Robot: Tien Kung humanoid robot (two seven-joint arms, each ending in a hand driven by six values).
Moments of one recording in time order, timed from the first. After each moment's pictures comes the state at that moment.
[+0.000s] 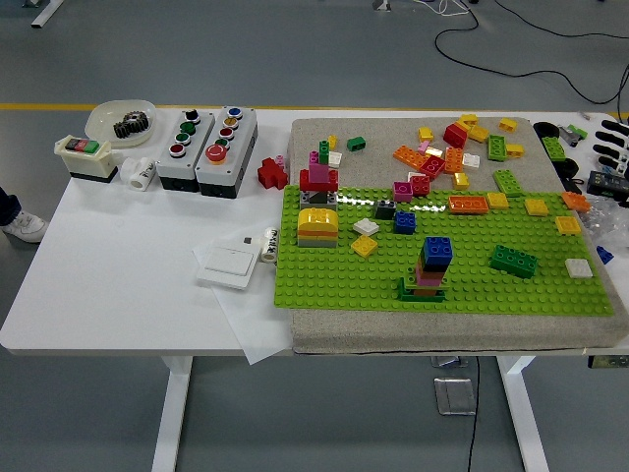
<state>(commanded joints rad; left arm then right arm) -0.13 0.08 -0.23 -0.27 0.55 0.18 0.51 0.47 -0.53 1.23 0.96 -1.04 0.04 0.24</state>
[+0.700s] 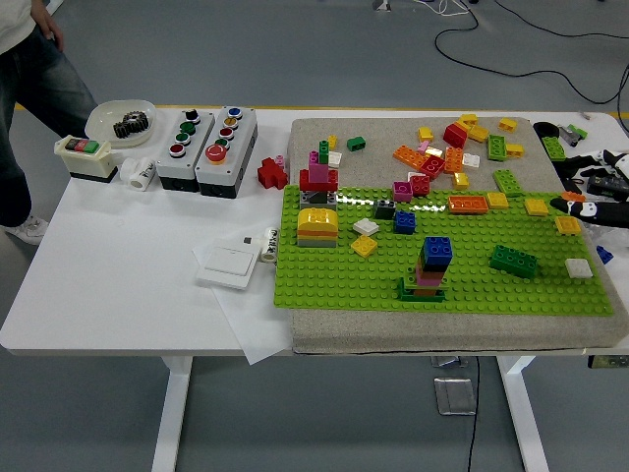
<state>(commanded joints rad) -0.14 0.08 -0.22 -0.27 0.53 0.18 0.50 0.43 -0.54 1.21 1.02 -1.68 0.02 0.28</state>
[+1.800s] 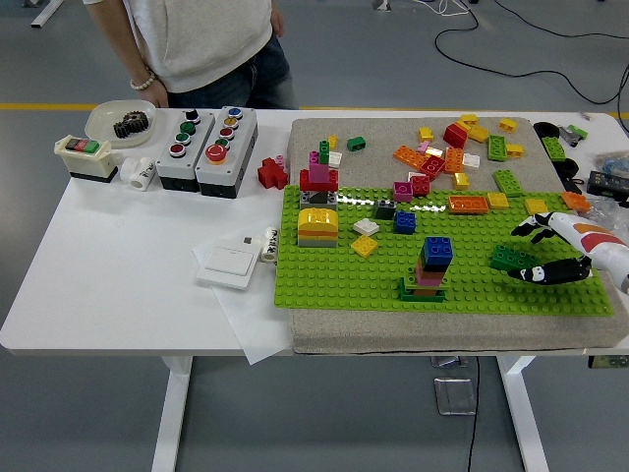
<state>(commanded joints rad) -0.15 0.09 -0.21 -0.27 0.53 0.18 0.50 0.45 -0.49 1.05 0.96 -1.85 0.01 0.27</state>
